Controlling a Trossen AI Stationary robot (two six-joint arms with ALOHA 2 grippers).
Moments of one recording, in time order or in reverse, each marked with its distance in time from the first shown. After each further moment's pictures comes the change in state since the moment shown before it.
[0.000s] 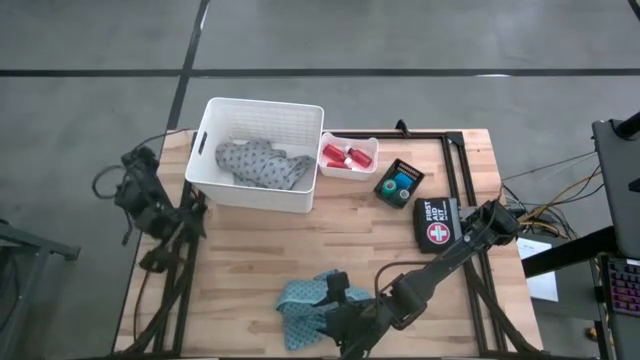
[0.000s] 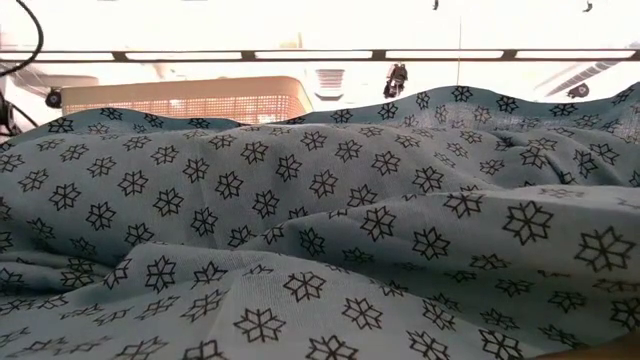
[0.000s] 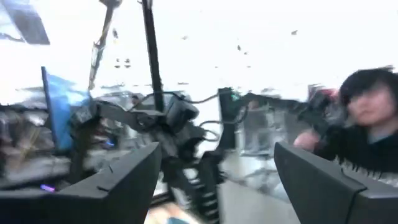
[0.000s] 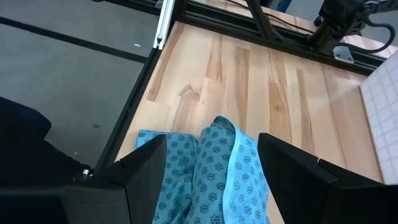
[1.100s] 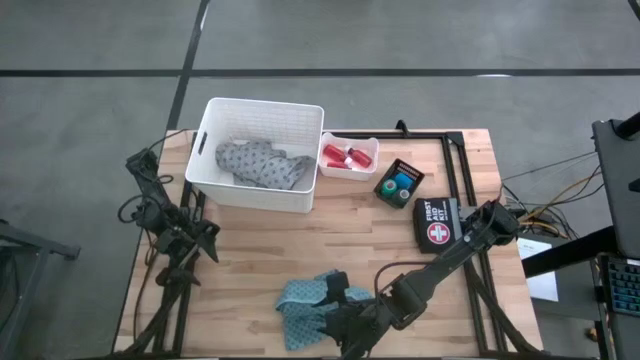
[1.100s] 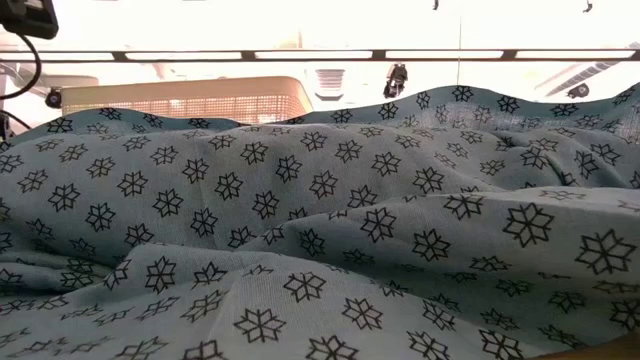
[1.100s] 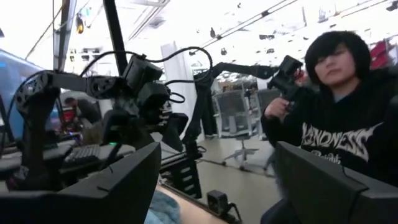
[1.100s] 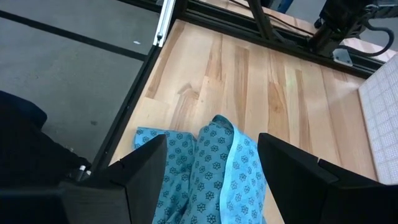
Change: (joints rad) left arm 0.002 -0.042 -0.275 0.160 0.096 0.013; right arm -0.001 0.000 -0.002 -0.004 0.000 -0.034
